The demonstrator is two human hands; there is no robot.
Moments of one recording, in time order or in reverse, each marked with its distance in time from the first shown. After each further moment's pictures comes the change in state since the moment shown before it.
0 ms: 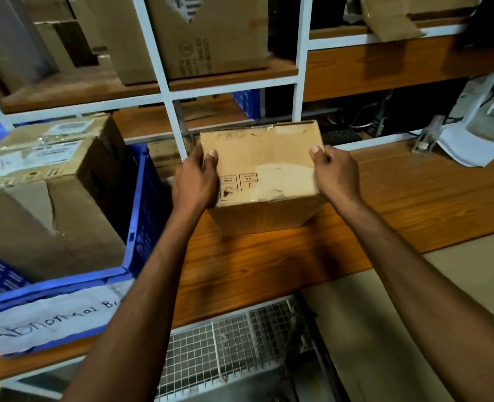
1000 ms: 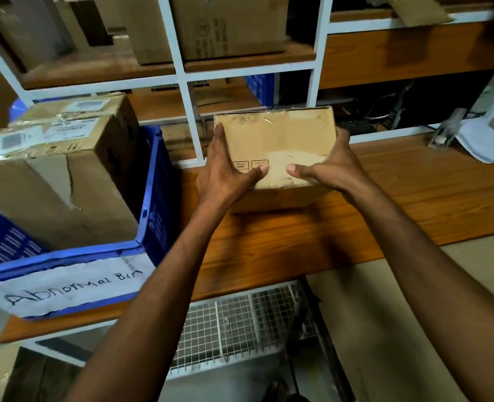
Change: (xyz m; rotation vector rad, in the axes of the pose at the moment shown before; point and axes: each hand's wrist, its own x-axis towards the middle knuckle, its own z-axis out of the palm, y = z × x) left_hand -0.034 0.009 0.011 0.138 -0.091 0.006; right_hand -0.015 -0.011 -0.001 0.079 -0.297 0.100
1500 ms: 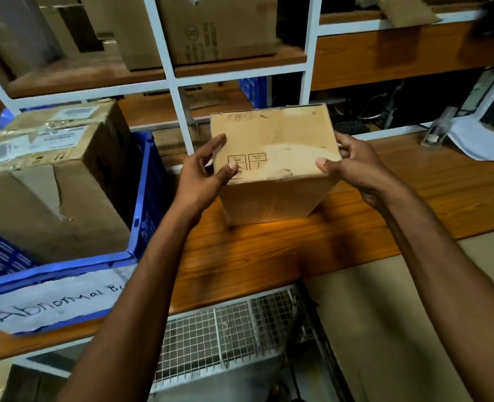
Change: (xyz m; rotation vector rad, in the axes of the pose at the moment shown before) left_hand 0.008 -0.020 -0.021 -0.494 -0.119 0.092; right_hand 0.013 0.026 -0.034 0.235 -0.074 -0.063
